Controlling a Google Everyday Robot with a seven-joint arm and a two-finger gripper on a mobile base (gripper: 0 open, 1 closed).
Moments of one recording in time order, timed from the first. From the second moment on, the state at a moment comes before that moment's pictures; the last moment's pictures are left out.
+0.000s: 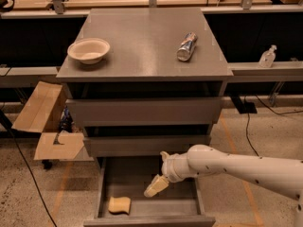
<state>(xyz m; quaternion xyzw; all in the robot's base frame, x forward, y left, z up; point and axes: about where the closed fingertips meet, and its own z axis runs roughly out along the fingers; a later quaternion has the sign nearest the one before) 0.534 -0.017 0.464 -0.51 0.77 0.22 0.29</state>
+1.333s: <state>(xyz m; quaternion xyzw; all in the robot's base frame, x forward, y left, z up) 0.554 0.044 0.386 -0.48 0.77 0.29 0.31</state>
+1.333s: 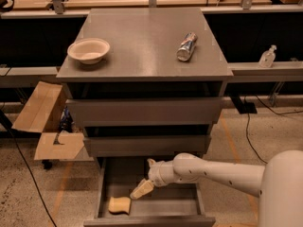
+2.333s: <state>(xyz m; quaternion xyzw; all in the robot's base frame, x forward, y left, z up) 0.598 0.117 0.299 -0.46 0.76 0.34 0.31</state>
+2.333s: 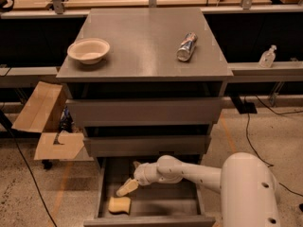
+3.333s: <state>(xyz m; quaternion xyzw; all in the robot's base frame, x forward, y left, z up) 0.586 0.122 0.262 -0.47 0.77 0.32 0.28</state>
